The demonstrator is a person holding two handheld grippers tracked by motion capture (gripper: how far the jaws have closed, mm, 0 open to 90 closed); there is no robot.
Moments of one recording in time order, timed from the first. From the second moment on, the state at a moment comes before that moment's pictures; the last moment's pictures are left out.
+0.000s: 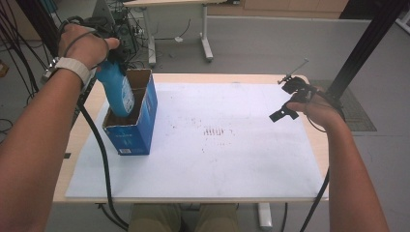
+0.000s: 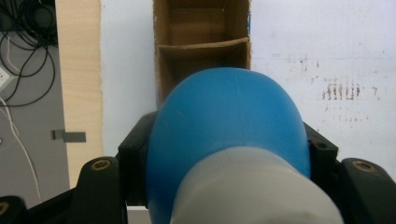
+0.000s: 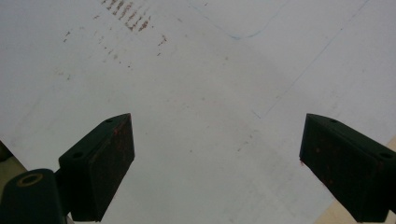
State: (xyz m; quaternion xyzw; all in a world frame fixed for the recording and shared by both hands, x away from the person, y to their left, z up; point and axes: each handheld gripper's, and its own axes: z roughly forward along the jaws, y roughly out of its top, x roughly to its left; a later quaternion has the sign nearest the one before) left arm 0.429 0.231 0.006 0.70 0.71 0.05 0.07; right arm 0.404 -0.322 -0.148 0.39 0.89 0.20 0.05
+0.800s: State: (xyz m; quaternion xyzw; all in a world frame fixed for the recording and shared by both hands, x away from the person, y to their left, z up) left arm 0.436 0.230 -0.031 0.70 0.70 0.06 0.07; right arm 0.404 -0.323 -0.152 0.40 0.89 0.20 0.05
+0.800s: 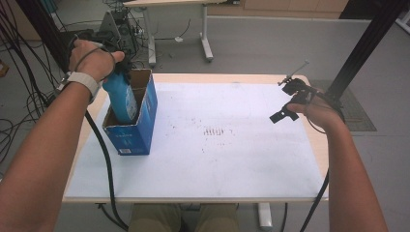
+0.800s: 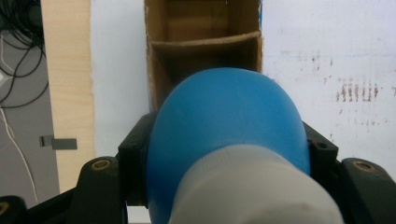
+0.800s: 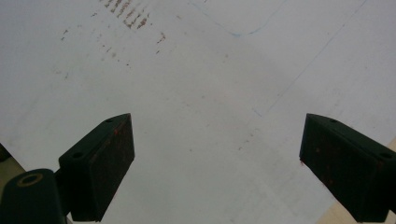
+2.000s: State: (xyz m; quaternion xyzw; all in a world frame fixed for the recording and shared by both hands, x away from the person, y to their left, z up) left arm 0.449 0.234 -0.090 0.71 0.70 0.04 0.06; right arm 0.404 -0.328 -0.162 0.40 0.89 0.20 0.04
